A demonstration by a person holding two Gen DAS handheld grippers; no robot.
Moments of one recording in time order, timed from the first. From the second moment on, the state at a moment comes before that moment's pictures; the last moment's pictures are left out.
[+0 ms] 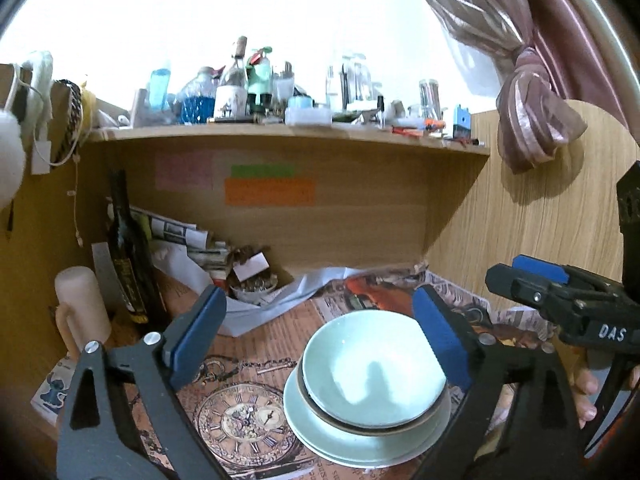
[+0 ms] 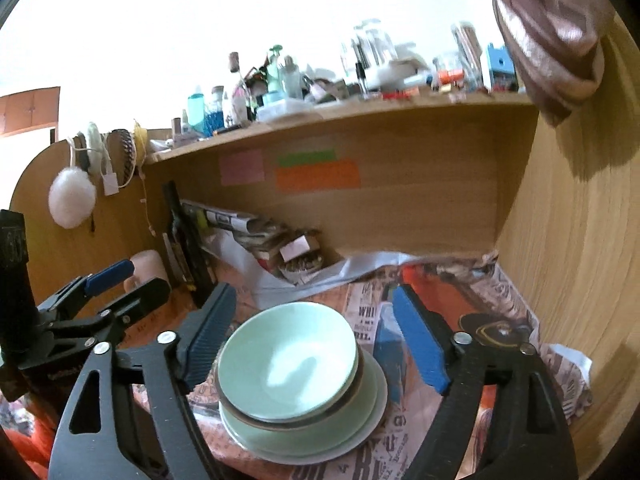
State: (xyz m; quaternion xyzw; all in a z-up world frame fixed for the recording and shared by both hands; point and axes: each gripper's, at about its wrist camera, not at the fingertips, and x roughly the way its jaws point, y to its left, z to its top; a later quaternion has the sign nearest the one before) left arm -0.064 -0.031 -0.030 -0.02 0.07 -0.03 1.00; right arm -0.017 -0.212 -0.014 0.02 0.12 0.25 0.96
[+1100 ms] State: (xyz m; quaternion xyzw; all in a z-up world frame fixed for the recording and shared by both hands) left arm -0.094 -0.042 -0.038 -0.02 0.05 -0.02 1.00; right arm -0.055 -0.219 -0.017 0.02 0.08 0.24 0.97
